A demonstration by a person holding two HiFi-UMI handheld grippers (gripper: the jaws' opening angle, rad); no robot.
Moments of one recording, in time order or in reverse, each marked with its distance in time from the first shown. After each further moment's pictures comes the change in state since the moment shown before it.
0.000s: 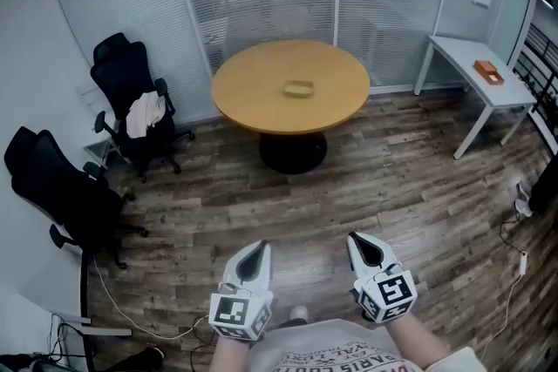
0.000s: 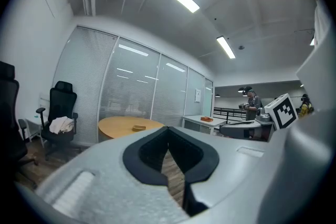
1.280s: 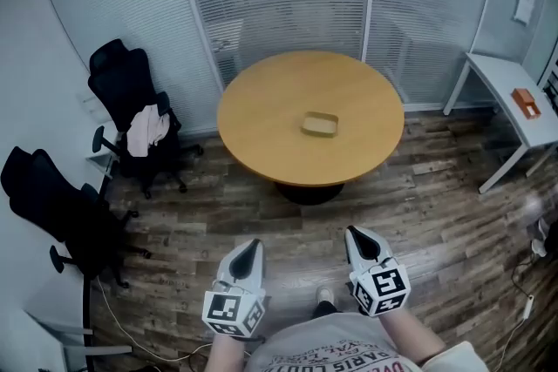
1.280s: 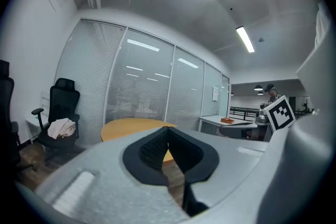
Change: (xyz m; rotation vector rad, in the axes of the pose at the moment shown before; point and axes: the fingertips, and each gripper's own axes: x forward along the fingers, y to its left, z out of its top) left arm 0.278 0.164 0.026 -0.022 0.020 0.121; right arm 0.313 -0.161 0.034 0.037 0.041 0.041
